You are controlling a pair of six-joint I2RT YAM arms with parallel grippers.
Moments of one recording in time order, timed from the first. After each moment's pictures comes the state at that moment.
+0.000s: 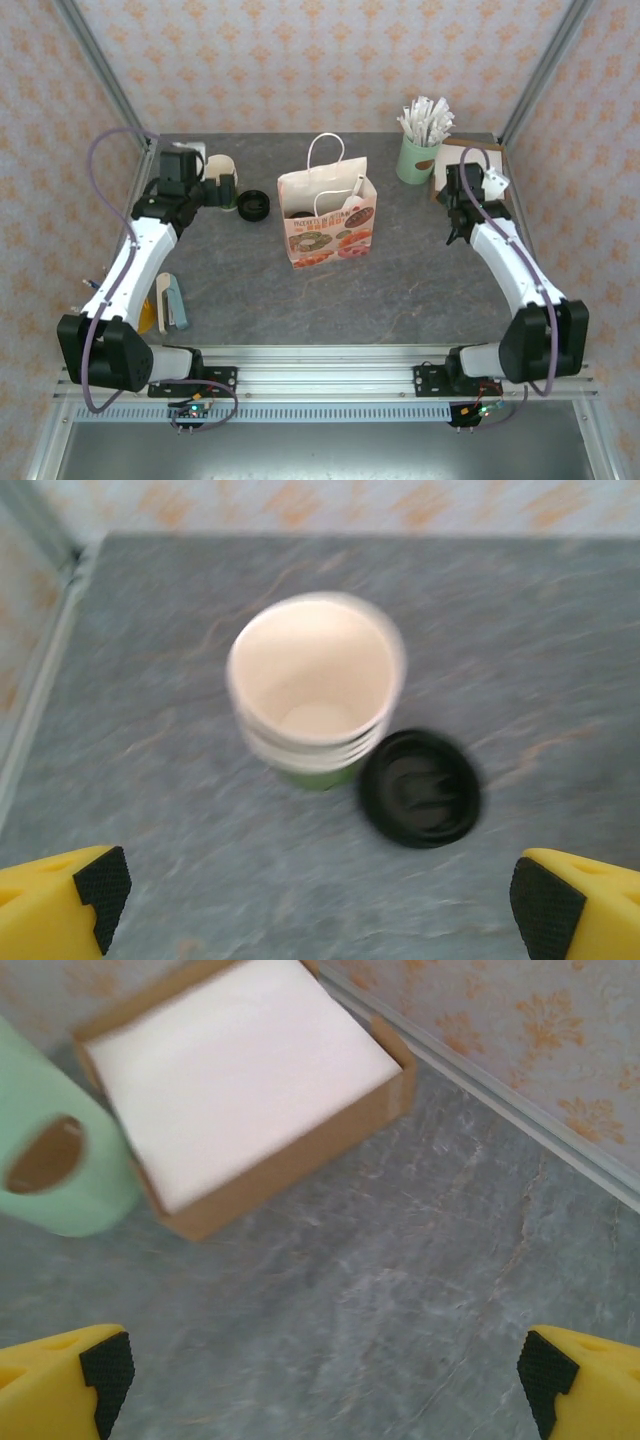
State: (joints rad) left arm -0.05 1.32 1.15 -0.54 -0.17 -0.10; right arm 0.10 1.37 1.06 -0.59 0.51 0.68
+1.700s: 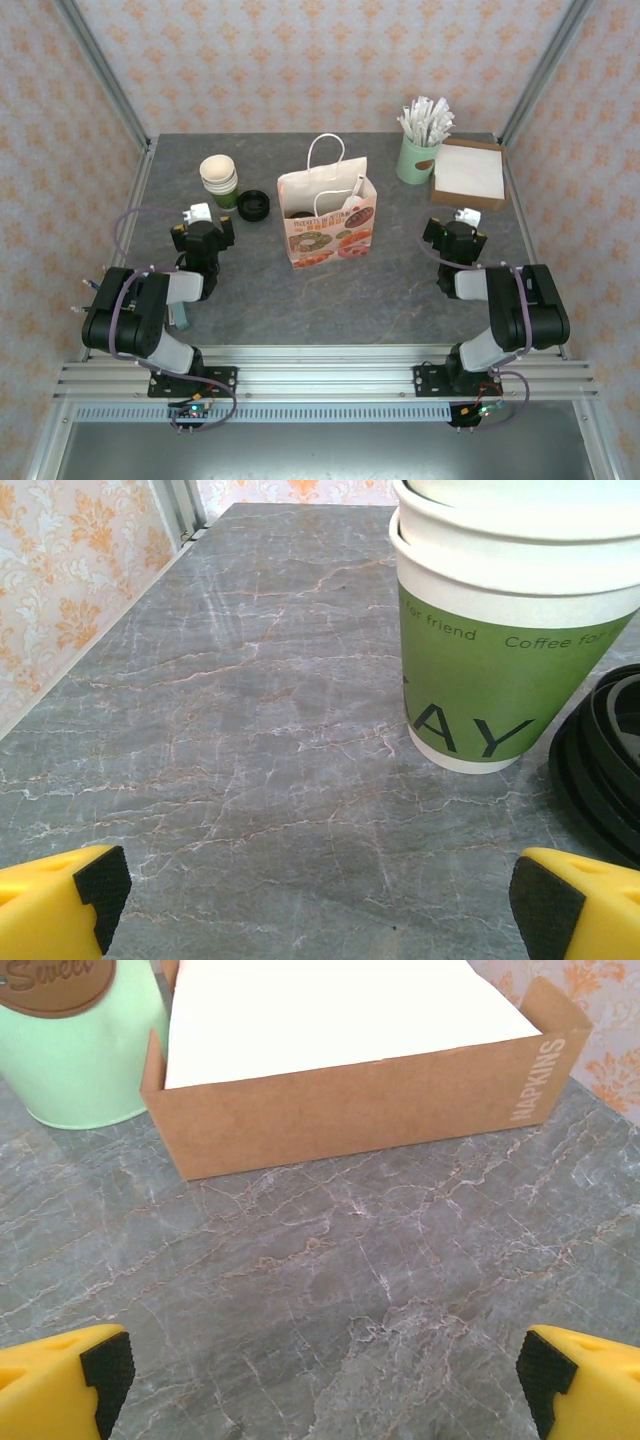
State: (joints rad) left arm -0.07 1.51 0.41 0.66 -0.42 -0.10; right arm 0.04 1.52 0.40 0.66 0.33 0.21
